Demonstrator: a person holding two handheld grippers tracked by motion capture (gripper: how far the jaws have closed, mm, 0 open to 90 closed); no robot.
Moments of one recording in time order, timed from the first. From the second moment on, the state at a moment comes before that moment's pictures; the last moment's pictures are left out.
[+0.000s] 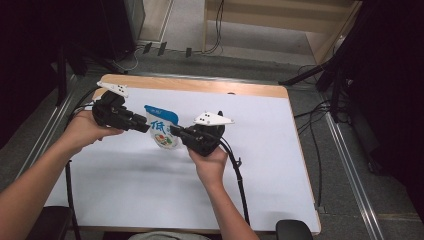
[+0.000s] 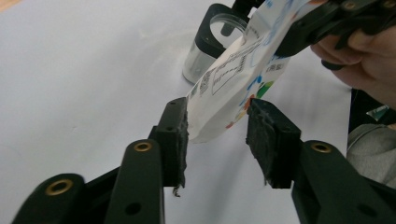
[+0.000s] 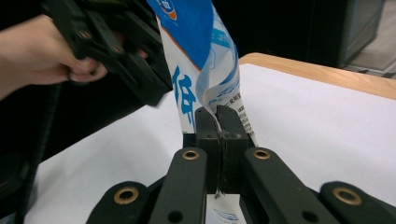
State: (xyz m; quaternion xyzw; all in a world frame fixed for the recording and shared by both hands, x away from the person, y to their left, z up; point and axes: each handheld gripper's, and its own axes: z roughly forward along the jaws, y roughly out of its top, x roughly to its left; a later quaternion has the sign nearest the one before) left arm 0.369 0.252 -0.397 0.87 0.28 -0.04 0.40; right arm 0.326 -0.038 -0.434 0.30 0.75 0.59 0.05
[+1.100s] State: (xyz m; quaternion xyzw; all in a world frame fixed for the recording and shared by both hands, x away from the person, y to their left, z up) left arm 0.354 0.237 -0.373 0.89 0.27 -0.06 0.37; right arm 0.308 -0.048 -0.436 0.30 0.77 0.55 0.14
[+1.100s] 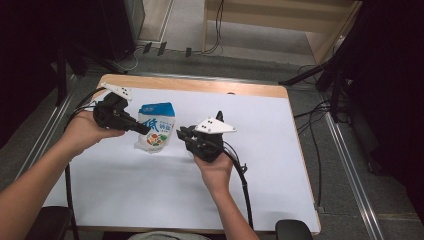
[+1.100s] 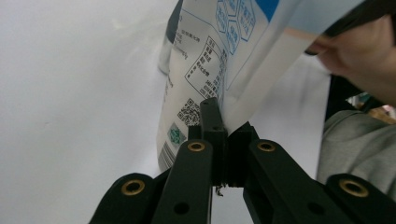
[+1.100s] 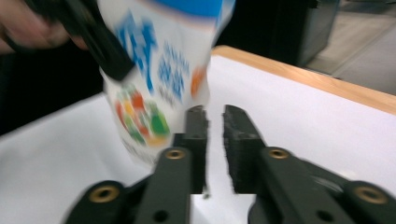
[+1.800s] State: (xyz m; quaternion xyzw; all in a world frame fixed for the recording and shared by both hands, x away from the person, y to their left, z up) left arm 0.363 0.182 -0.337 0.87 0.34 -0.11 0.34; right arm 0.300 0.000 -0.480 0.32 0.78 0.50 0.19
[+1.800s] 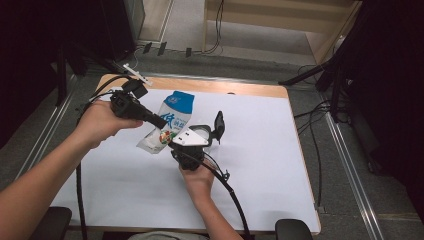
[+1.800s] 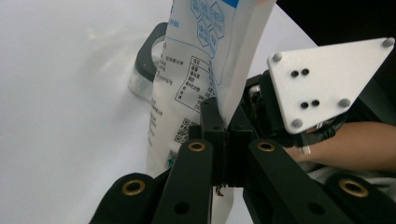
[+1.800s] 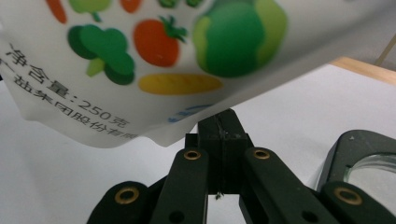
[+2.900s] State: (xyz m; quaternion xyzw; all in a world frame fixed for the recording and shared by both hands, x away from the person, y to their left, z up) left arm 0.395 0.151 -0.355 0.87 0.33 -0.18 0.32; right arm 0.286 -0.017 -0.494 0.36 0.75 0.53 0.15
